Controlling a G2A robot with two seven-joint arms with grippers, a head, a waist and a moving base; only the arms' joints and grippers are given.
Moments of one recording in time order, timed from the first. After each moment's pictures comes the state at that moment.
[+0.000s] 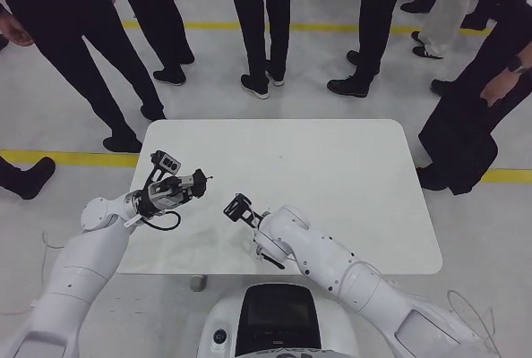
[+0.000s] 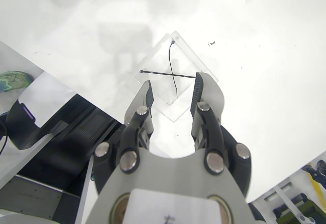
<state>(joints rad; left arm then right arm) 1.16 -0.99 -1.19 -1.12 -1.04 -0.34 -1.39 -1.02 -1.50 0.60 -1.36 -1.32 0.06 1.21</state>
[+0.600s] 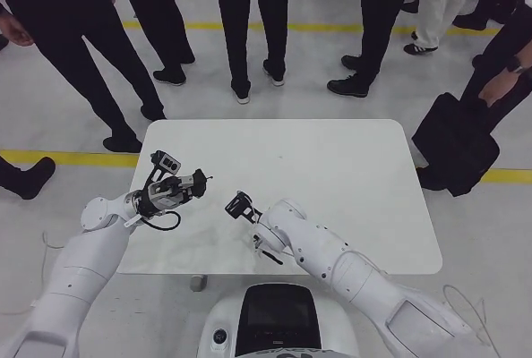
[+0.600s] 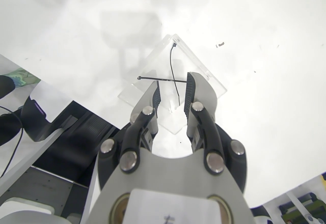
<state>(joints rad) 1.16 -0.99 -1.19 -1.12 -1.04 -0.34 -1.39 -0.97 -1.55 0.60 -1.21 -1.25 0.04 1.18</state>
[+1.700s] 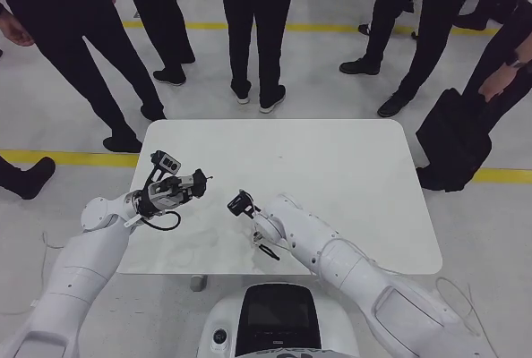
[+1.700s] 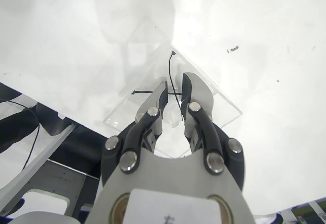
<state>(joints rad) 1.16 -0.99 -1.19 -1.12 -1.04 -0.34 -1.39 -0.89 -1.63 0.60 -0.96 -1.16 0.02 1.12</state>
